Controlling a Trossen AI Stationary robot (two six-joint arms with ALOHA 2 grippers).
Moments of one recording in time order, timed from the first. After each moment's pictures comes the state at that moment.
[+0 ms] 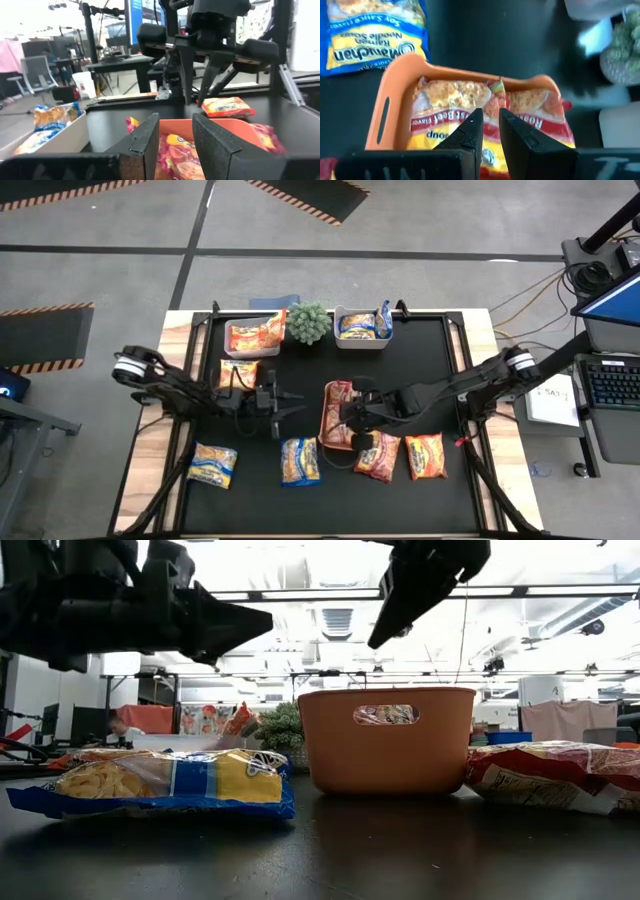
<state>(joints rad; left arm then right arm) -0.16 1.58 0.28 1.41 -0.25 0.13 0.25 1.64 1.30 -0.65 0.35 0.10</state>
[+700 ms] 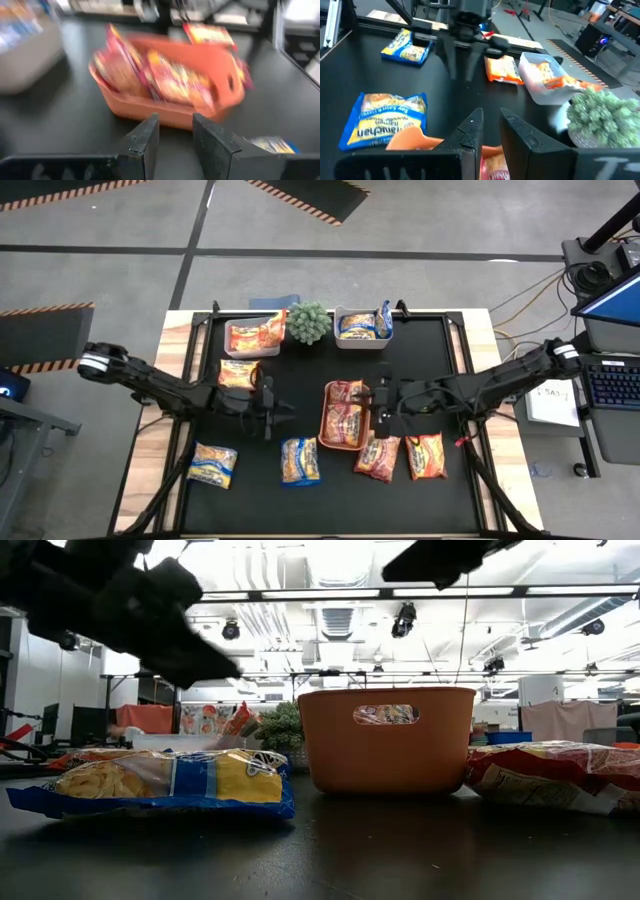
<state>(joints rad) -0.18 1.23 0.34 0.54 -0.19 -0.17 0.24 1.23 0.81 0.05 0.37 -0.09</state>
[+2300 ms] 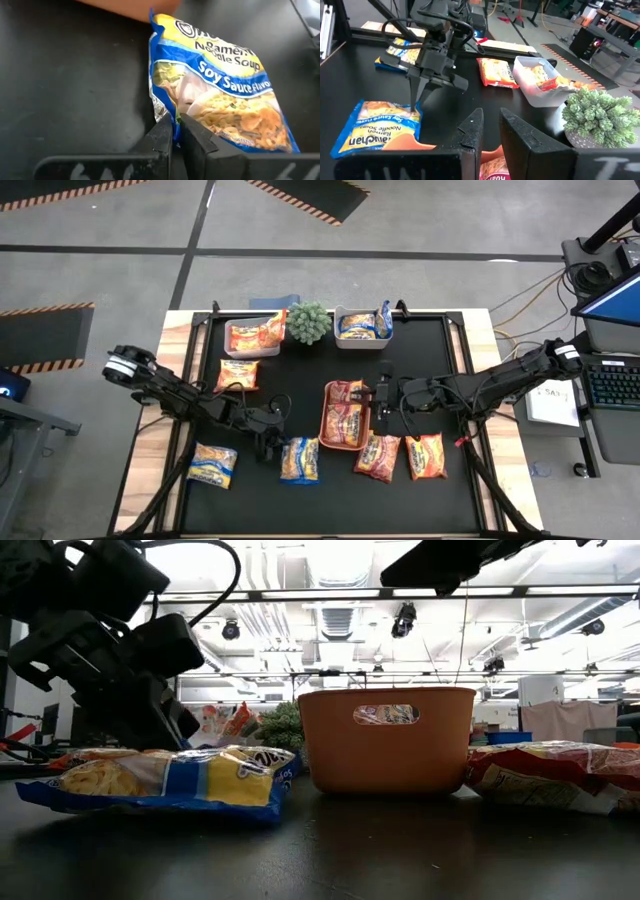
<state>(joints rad) -0.28 1.50 0.41 0.42 0.02 -0.39 0.22 1.21 0.76 0.15 0.37 -0.08</state>
